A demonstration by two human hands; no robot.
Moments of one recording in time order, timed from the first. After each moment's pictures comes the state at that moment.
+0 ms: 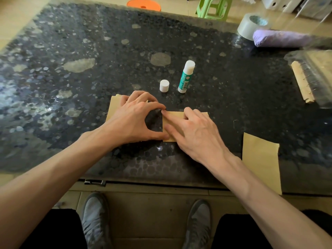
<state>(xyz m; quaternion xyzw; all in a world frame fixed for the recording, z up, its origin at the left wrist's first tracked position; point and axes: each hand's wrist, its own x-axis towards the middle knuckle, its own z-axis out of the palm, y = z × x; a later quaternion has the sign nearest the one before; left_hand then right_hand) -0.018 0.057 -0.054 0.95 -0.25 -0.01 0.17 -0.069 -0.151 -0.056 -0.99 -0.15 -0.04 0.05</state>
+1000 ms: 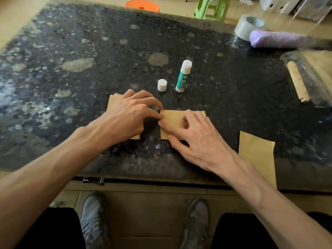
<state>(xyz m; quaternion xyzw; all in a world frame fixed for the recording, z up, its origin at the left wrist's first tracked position) -0.010 0.067 -0.052 0.91 -0.40 0.06 0.11 -0.087 -0.169 -0.045 -0.98 -0.21 0.02 0.05</state>
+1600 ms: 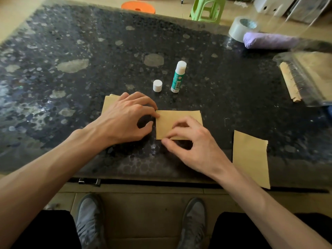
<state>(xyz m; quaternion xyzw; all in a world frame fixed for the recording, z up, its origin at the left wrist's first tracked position) -0.011 0.066 -0.058 0.91 -0.37 0.06 0.16 -0.107 -0.171 -0.047 -0.92 -0.14 0.02 0.35</state>
